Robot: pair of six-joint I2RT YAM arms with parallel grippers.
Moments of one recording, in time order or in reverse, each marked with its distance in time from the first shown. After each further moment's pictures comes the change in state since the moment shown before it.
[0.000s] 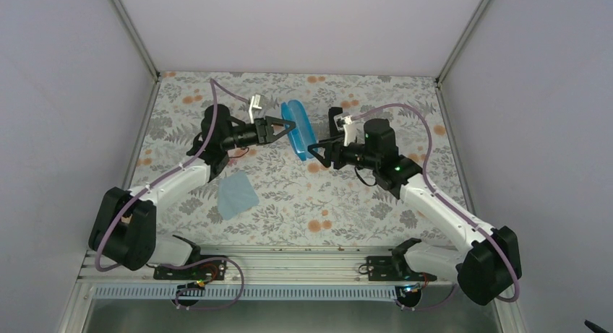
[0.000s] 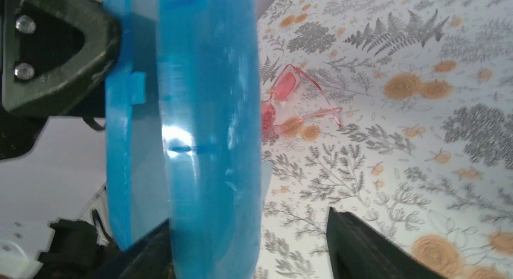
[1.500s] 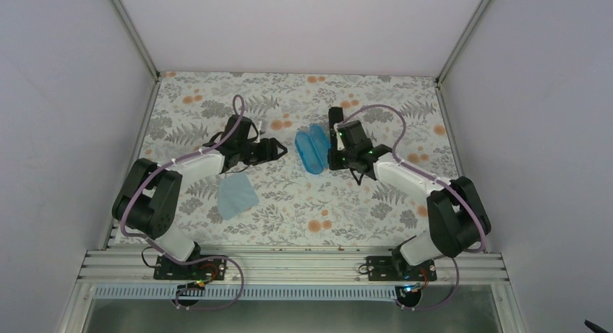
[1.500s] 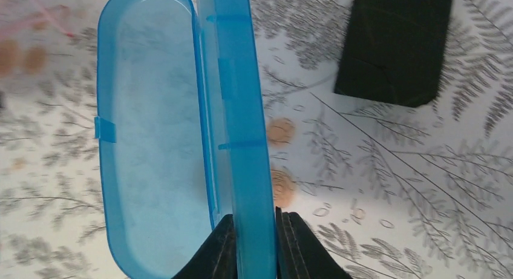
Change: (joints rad) left arm 0.003 0.243 0.041 -0.536 -0.381 0.343; right arm 0.001 0.337 0.070 -0.211 0.454 -0.050
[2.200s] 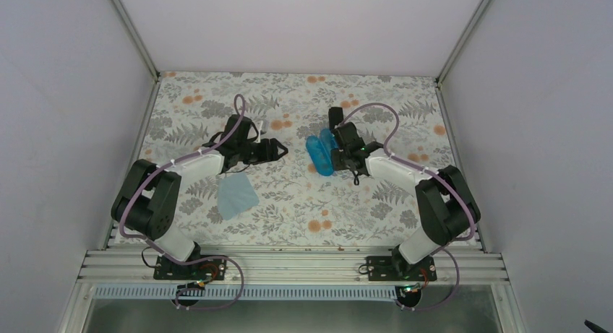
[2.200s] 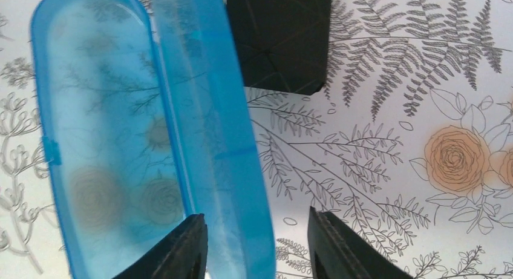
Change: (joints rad) left arm 0.000 -0.010 0.000 0.001 0.023 0.041; right arm 0.013 0.119 0.043 -0.085 0.298 -0.004
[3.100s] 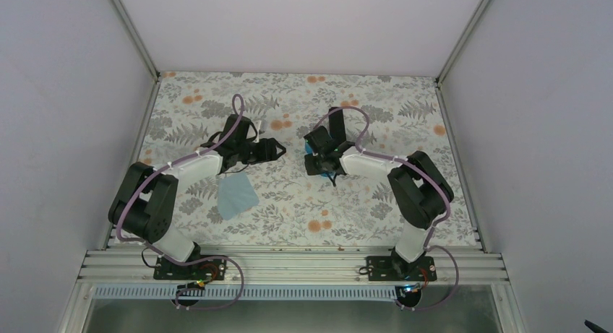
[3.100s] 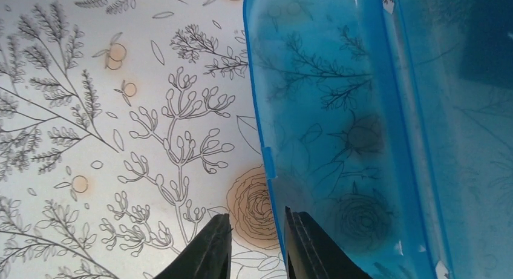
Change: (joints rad) left arm 0.000 -0.027 0.000 -0.035 -0.042 0.008; right arm 0.155 0.187 0.131 0.040 -0.134 0.099
